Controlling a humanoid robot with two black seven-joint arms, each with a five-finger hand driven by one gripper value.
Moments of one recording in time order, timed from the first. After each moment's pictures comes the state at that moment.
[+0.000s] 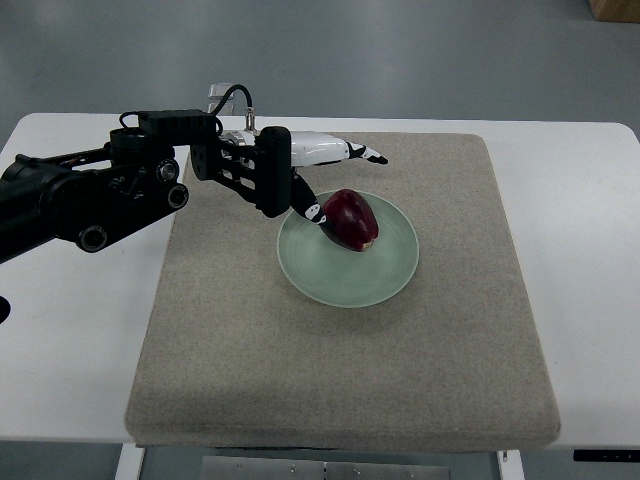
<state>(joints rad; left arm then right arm) -1.12 0.36 -0.31 -1.01 1.48 -0.21 -0.29 -0.04 0.00 -0.08 0.10 0.11 0.12 0.36</state>
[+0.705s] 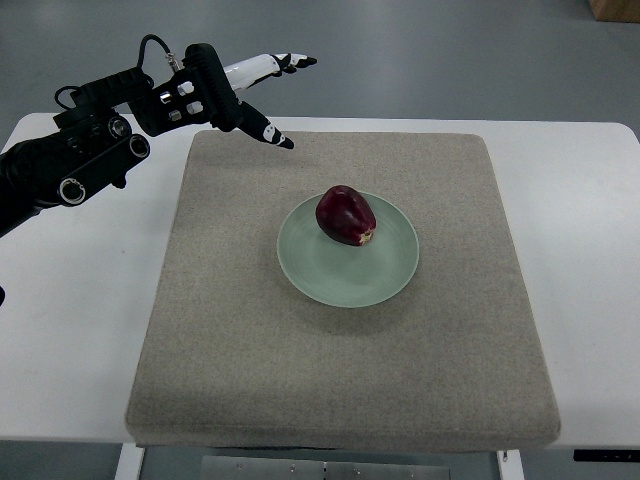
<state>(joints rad) -1.12 0.35 -0.39 -0.74 1.16 -0.07 -0.28 -0.04 0.00 -0.08 0.10 0.11 0.12 0.36</state>
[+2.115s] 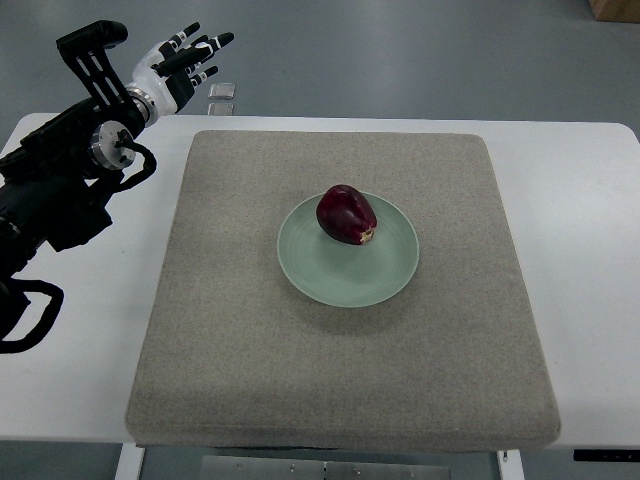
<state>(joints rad) -1.12 0.15 -0.52 -0.23 -0.13 -0.25 -0.11 -0.04 0.00 -0.08 0.10 0.11 0.12 0.36</state>
